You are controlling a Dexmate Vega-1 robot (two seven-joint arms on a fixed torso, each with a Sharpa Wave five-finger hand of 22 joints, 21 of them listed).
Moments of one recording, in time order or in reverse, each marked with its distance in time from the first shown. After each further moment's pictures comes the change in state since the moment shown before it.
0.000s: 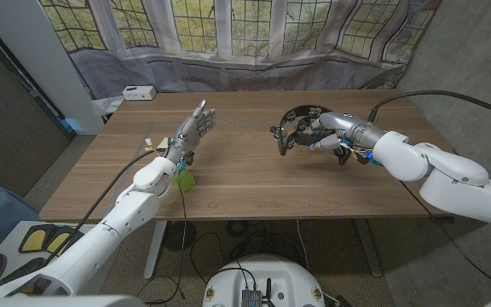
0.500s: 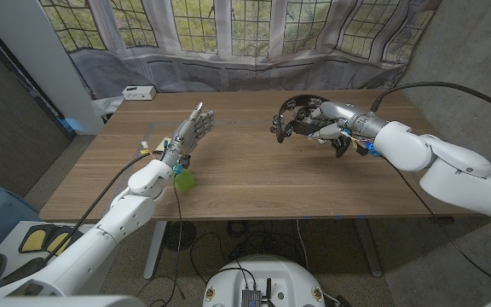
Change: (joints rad) left arm 0.030 0.019 -0.016 -0.003 -0.030 -0.019 -0.041; left_hand 0.000 0.000 -0.004 0.004 0.000 0.000 0.000 0.000 0.000 0.000 0.000 0.000 0.000 0.000 0.000 0.000 0.000 0.000 0.000 0.000 0.000; right arm 0.016 0.030 0.064 -0.007 0.096 -0.001 0.011; right_hand 0.000 0.000 0.001 0.001 0.001 -0.003 0.003 0.004 0.000 0.000 0.000 0.000 0.000 0.004 0.004 0.001 -0.006 0.007 0.000 -0.007 0.000
